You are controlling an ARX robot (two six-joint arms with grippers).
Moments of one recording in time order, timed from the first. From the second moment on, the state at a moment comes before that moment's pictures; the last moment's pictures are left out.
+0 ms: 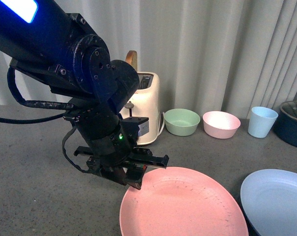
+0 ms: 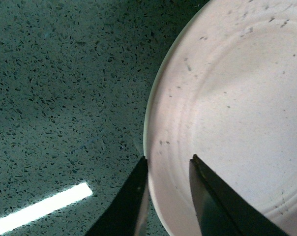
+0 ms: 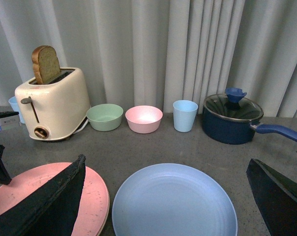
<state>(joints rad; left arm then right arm) -0.38 2.23 1.58 -0.56 0.16 -0.01 0.00 0.00 0.01 0.00 0.00 0.00</state>
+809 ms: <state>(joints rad) -0.35 1.49 1.18 -0.24 0.05 0.23 0.00 0.00 0.01 0.00 0.00 0.00</state>
